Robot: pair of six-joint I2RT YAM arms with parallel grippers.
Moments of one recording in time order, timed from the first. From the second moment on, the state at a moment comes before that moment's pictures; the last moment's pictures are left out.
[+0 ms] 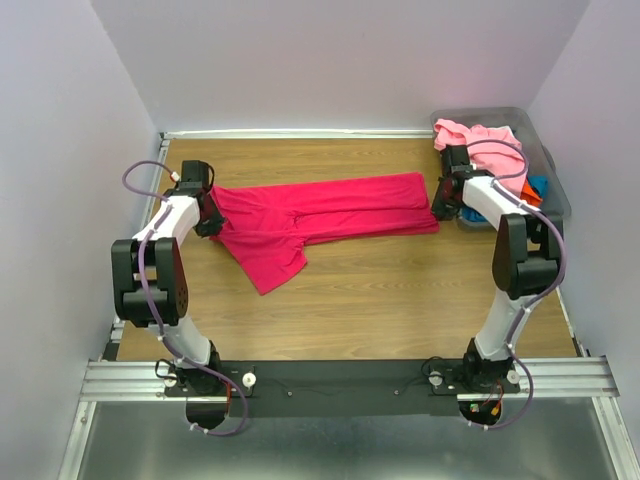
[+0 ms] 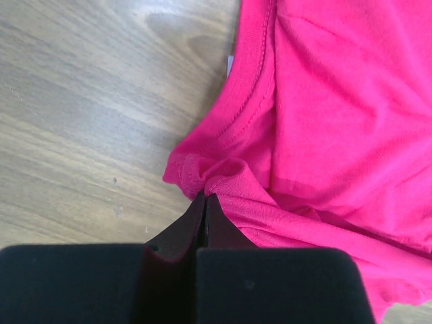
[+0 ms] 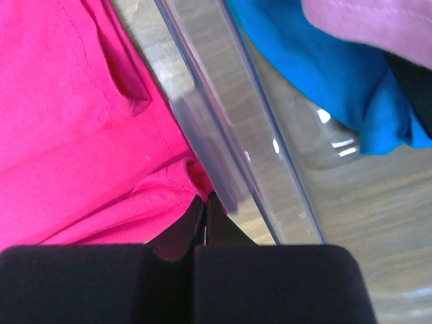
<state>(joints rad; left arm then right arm) 0.05 1.68 1.15 -0.57 -0.10 -0.46 0.10 1.88 1.35 -0.58 0.19 0.42</state>
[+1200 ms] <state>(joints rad) 0.09 1.77 1.23 -0.50 -0.09 -0.45 0.11 1.98 1.49 -0.61 0.14 0.42</state>
